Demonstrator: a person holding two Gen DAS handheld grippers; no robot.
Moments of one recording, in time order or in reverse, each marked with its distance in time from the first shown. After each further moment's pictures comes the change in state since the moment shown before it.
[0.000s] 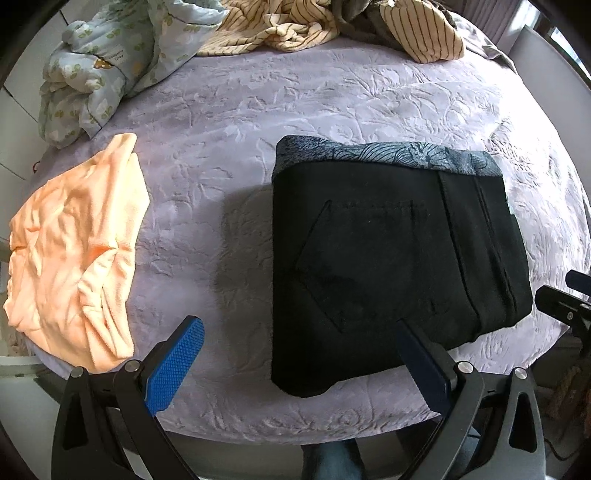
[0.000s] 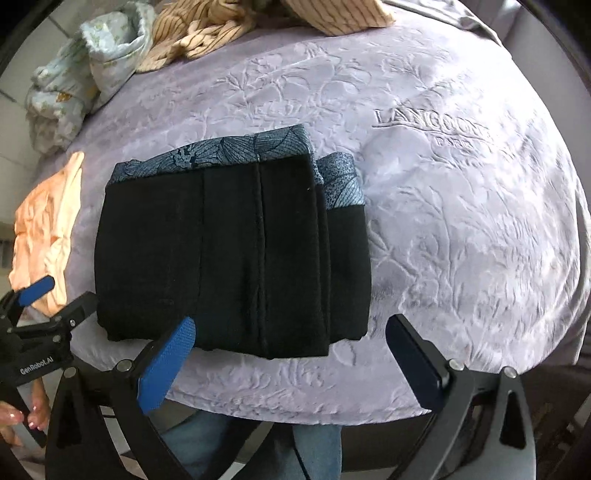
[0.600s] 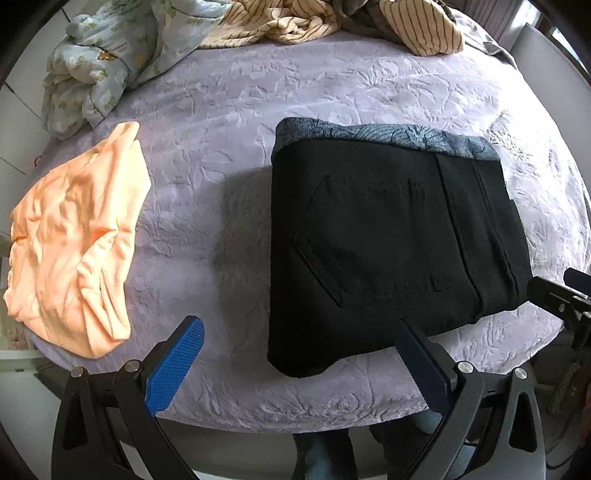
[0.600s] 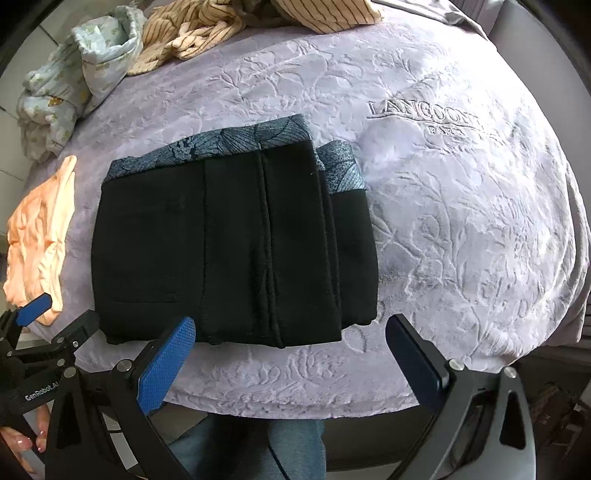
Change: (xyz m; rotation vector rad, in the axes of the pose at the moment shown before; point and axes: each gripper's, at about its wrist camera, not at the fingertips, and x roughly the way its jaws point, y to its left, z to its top) left arm 0.000 -0.007 -0.016 -0.020 0.018 0.011; right arm 0.013 0.013 -0.016 0.034 -0.008 -0.031
